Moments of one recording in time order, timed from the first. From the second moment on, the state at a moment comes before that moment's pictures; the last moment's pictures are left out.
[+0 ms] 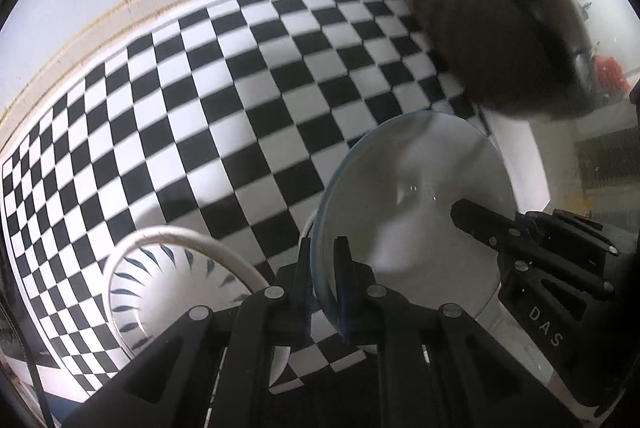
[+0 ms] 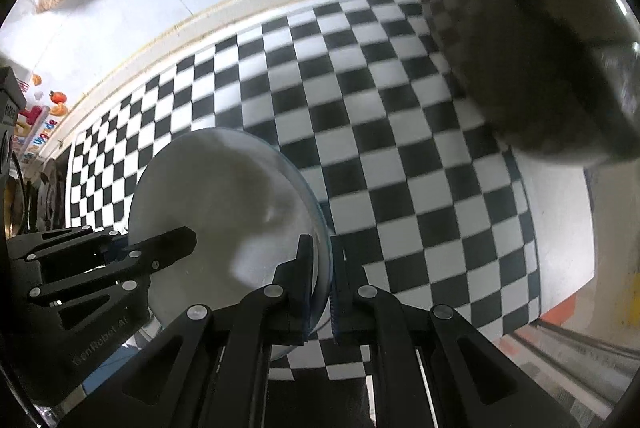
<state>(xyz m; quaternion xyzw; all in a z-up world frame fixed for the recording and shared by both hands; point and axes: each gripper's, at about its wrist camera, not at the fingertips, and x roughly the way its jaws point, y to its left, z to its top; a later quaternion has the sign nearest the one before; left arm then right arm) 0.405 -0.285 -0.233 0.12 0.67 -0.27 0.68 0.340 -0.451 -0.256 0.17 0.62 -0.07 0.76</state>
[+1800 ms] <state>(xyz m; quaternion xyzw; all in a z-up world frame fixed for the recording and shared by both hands) 0.387 -0.289 -0.279 0.16 0.69 -0.24 0.67 0.327 -0.447 -0.311 0.17 0.66 -0.07 0.73</state>
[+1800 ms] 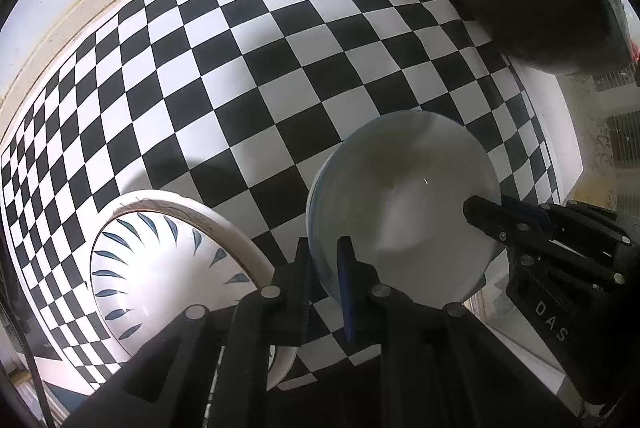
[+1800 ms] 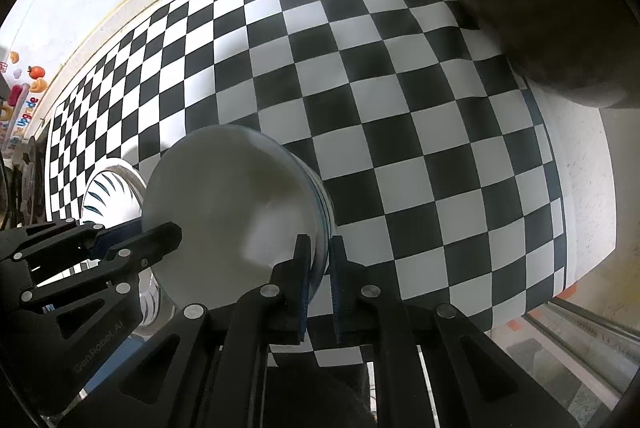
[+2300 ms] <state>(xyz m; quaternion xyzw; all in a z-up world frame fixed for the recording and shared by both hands) 0.377 -0.279 -0.249 0.14 0.67 -0.24 0.69 0.315 -0.447 -0.284 0.17 0.64 -0.07 0.74</state>
